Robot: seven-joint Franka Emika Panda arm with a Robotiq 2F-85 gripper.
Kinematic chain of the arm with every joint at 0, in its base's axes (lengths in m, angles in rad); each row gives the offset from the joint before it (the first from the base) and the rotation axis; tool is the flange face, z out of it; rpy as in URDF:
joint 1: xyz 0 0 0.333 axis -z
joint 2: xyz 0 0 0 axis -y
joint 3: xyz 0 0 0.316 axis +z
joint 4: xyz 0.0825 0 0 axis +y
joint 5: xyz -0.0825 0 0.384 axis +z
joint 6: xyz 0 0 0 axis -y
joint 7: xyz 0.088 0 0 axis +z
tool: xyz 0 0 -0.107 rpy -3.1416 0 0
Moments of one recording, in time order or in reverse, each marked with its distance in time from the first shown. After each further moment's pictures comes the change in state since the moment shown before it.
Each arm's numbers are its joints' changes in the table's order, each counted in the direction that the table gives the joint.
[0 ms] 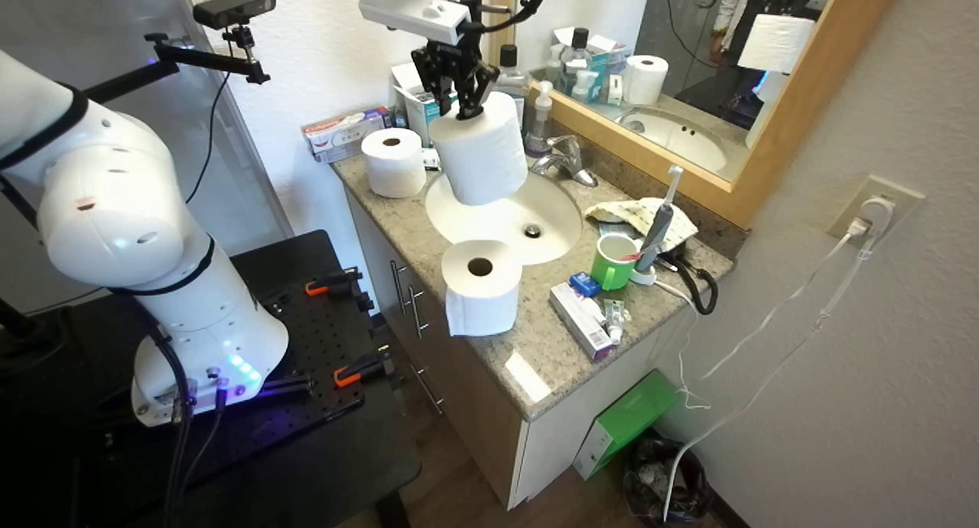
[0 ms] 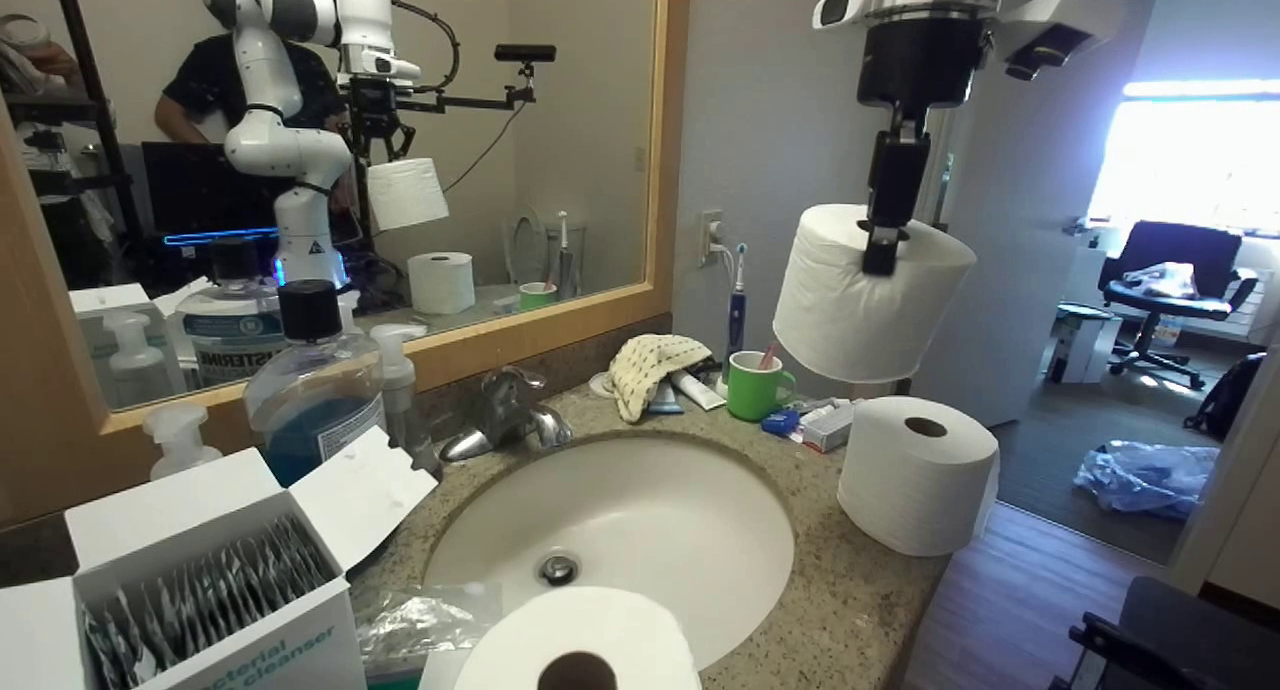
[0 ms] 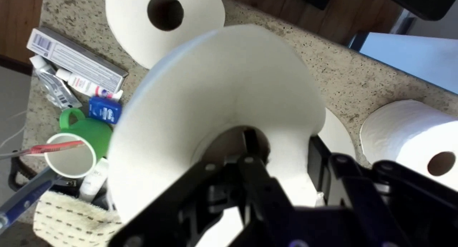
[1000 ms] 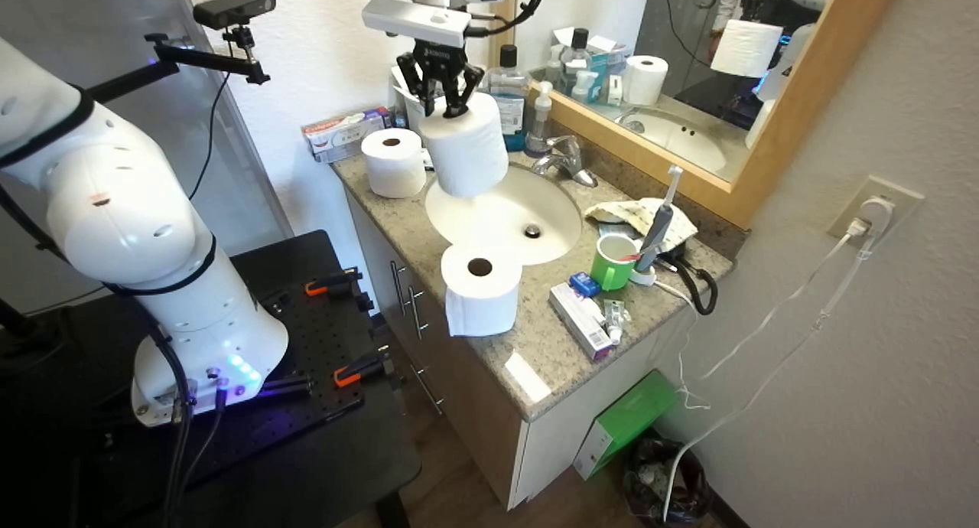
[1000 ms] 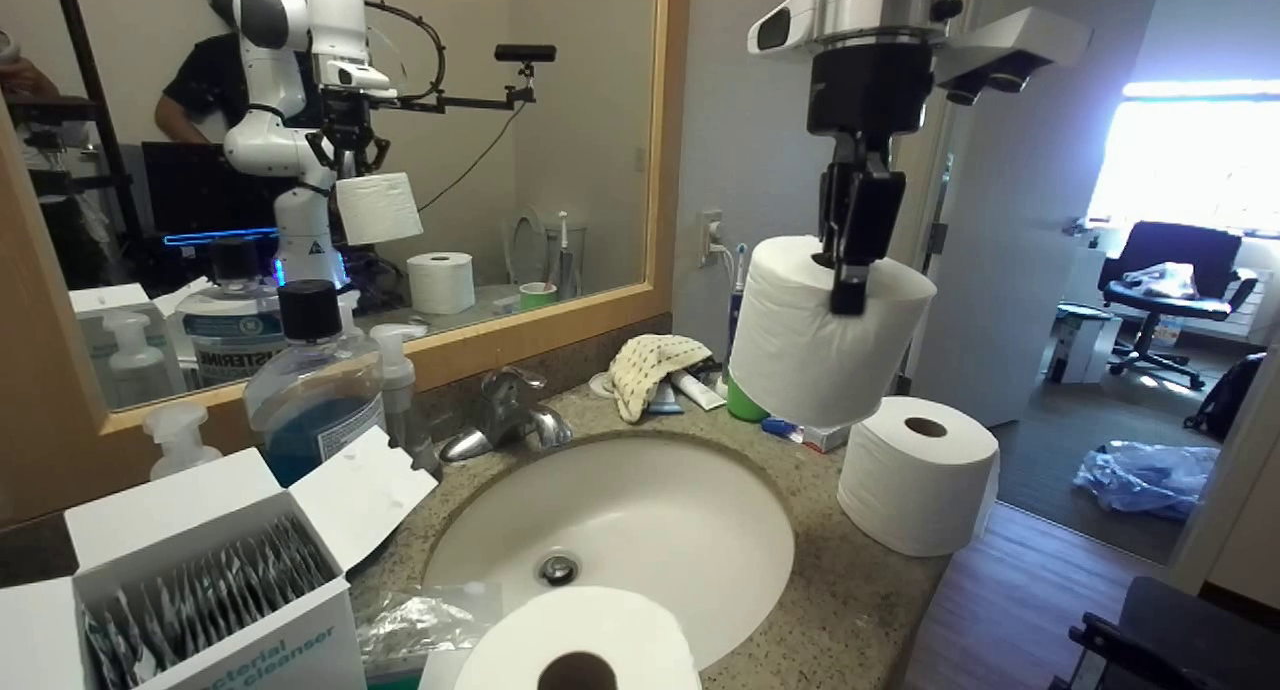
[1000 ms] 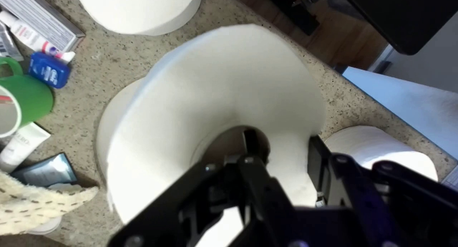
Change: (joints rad) arm -0.104 -0.076 0.022 -0.018 0.014 -0.001 0.101
